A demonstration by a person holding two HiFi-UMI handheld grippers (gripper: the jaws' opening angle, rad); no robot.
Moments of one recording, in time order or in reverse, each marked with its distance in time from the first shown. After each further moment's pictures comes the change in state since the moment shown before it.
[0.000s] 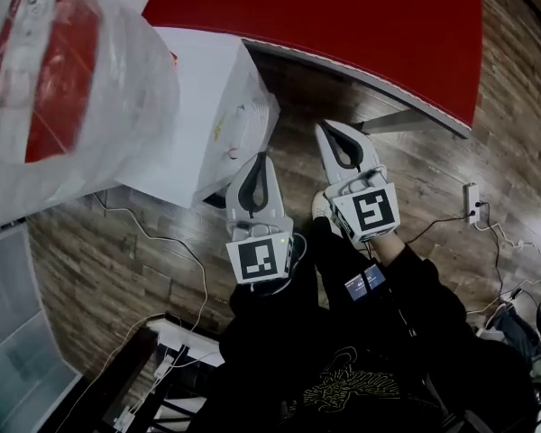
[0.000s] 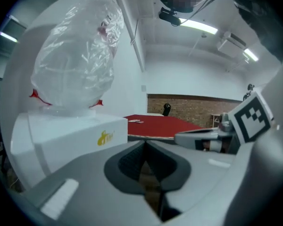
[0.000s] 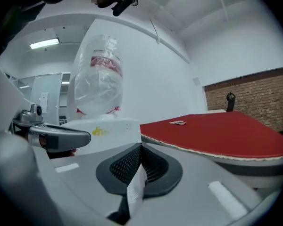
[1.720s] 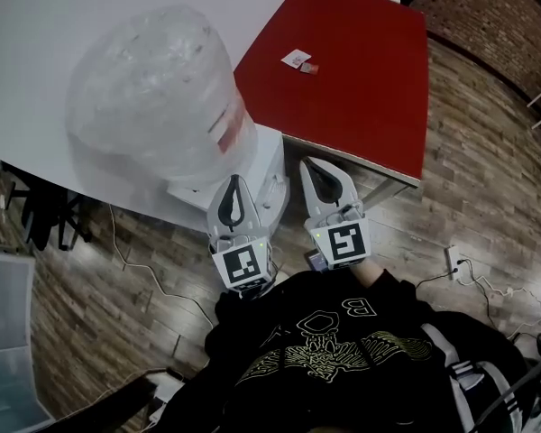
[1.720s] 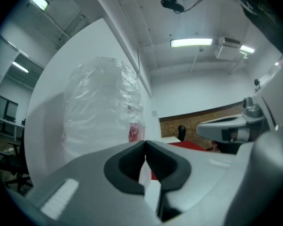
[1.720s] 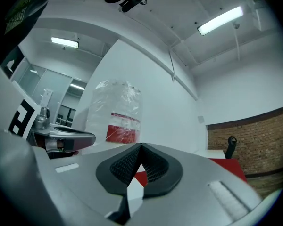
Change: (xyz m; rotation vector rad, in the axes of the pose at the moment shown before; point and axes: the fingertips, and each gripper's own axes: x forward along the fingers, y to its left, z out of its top) left arm -0.105 0.084 0.238 0.097 -0.264 0.177; right arm -0.064 0.102 0.270 -0.242 -0.310 -0.052
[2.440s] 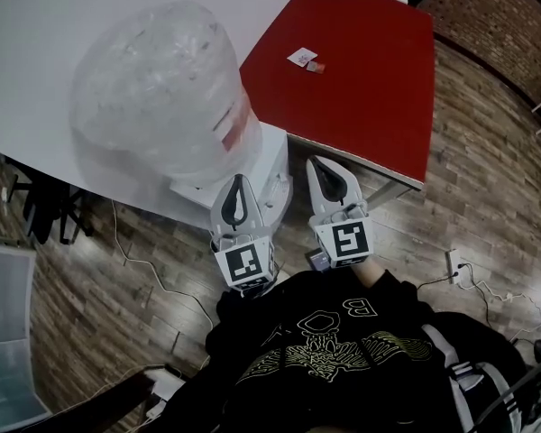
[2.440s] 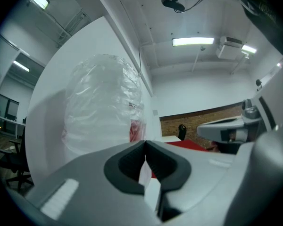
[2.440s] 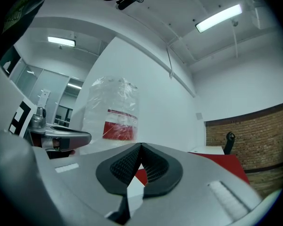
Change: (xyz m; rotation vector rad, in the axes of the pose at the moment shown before) left arm 0.000 0.001 -0.008 -0.012 0.018 0.008; right arm 0.002 -0.006 -0.014 0.056 0.044 -0.025
